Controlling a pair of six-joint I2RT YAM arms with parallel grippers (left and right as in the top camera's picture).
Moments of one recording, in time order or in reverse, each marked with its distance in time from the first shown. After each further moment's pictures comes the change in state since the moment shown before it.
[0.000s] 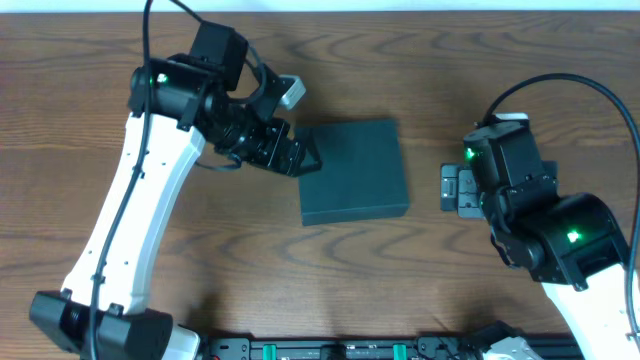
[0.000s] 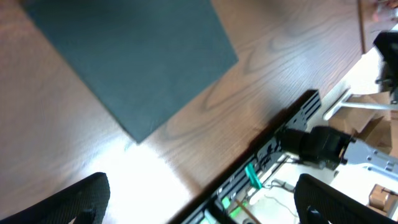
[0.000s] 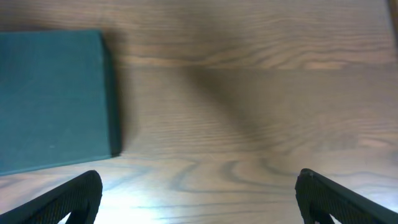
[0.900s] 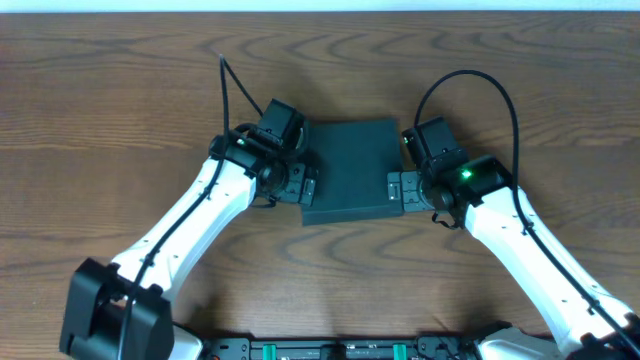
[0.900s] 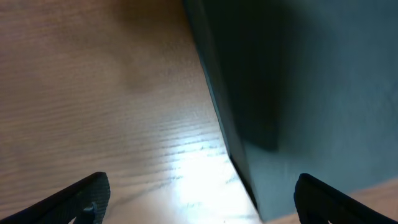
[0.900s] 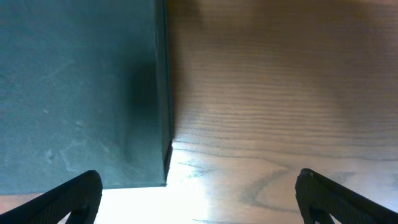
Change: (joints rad) left arm -0.190 -0.027 -0.579 0.572 -0.552 -0.368; right arm 0.000 0.283 -0.288 0.340 -0.246 0.023
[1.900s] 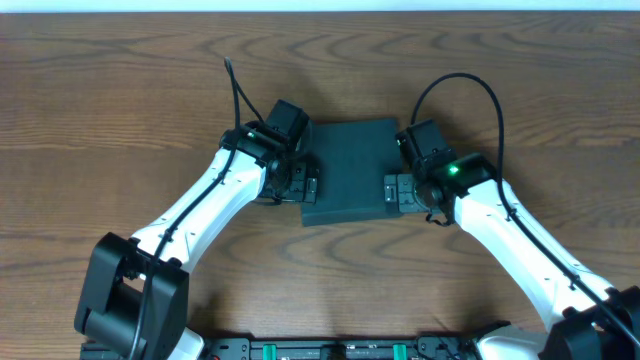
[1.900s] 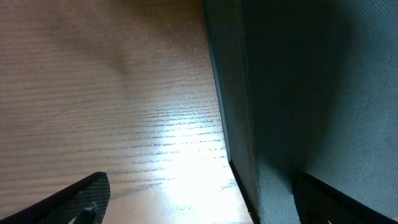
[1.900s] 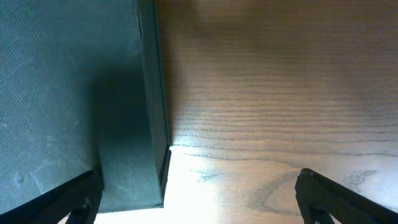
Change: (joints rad) left arm 0.004 0.078 0.012 -0.013 0.017 -0.082; right arm 0.000 0.070 -0.033 0.039 0.003 0.040
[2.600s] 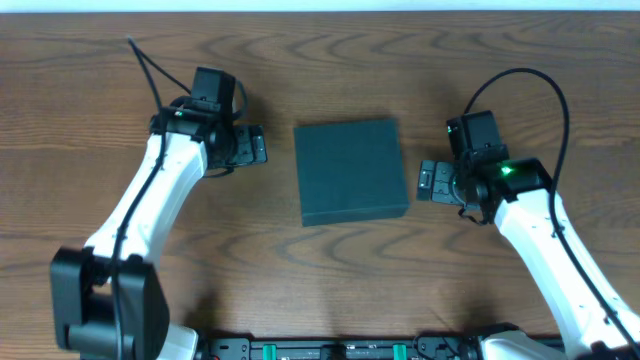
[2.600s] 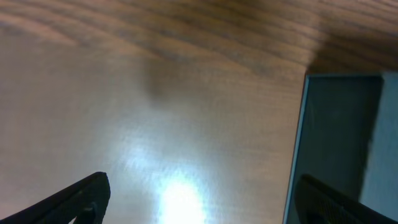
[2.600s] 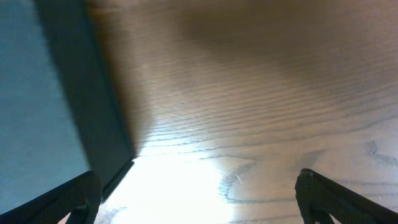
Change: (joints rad) left arm 0.289 -0.024 0.048 0.074 -0.043 0.028; right arm -0.195 -0.106 0.014 -0.053 -0.017 0.006
